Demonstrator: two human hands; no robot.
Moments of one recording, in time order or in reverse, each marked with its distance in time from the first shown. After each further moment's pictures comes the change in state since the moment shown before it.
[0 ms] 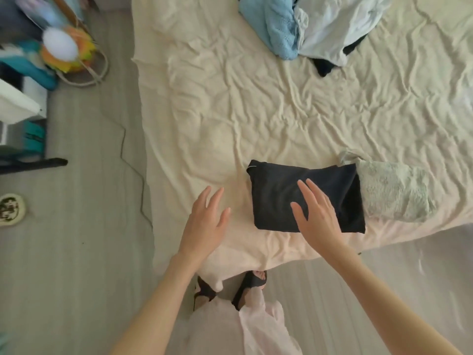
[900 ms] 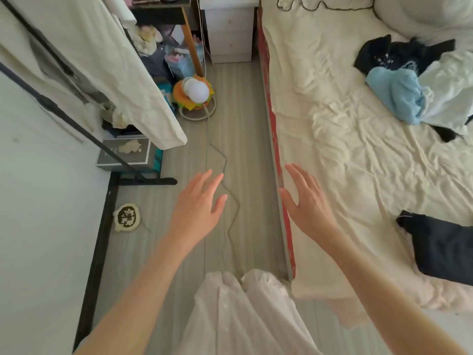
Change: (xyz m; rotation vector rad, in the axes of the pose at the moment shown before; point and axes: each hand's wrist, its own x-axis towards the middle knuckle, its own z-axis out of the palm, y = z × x) left_hand -0.060 -0.295 -0.444 0.272 0.193 0.070; right_hand -0.009 -0.528 0.111 0.096 0.077 -0.405
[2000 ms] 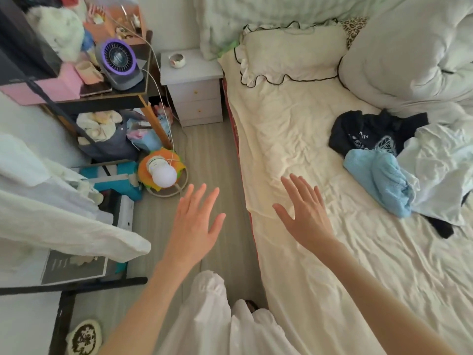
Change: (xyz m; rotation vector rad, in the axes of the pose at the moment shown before) left_hand 0.420 0.059 -0.056 0.019 0.057 0.126; right_hand 0.390 0.107 -0.103 -0.148 0.057 0.072
